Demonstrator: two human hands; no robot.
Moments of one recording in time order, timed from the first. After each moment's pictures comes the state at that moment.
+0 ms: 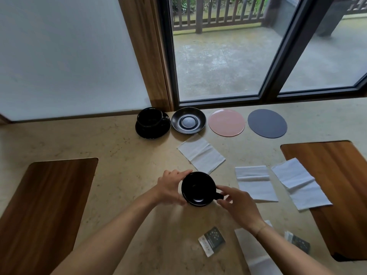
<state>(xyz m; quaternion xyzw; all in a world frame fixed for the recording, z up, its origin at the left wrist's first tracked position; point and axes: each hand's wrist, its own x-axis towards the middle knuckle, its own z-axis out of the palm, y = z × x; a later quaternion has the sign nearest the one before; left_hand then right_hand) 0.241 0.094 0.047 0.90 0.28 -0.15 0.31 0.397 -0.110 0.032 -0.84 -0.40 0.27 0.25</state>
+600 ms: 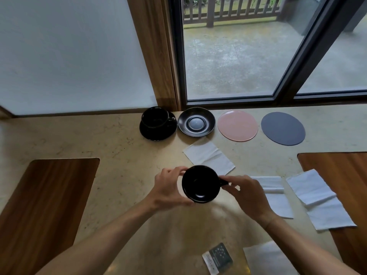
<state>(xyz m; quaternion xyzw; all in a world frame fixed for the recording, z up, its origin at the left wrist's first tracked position) 0.237 0.108 0.051 0.88 0.32 0.01 0.34 0.435 -0.057 0.042 -0.80 -0.49 0.15 0.30</state>
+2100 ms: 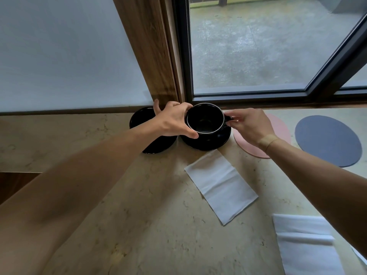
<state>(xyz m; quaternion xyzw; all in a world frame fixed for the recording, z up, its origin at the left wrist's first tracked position) 0.401 0.316 0.050 0.91 0.34 -0.05 0.24 0.594 0.160 0.017 -0.82 -0.48 0.17 0.28</state>
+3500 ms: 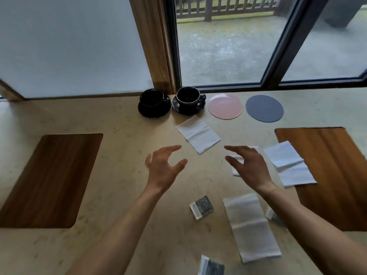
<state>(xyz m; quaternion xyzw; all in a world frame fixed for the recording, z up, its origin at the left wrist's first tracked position) 0.217 0.010 0.091 0.81 0.45 0.21 0.31 0.437 -0.137 0.080 -0.82 -0.45 0.15 0.32</state>
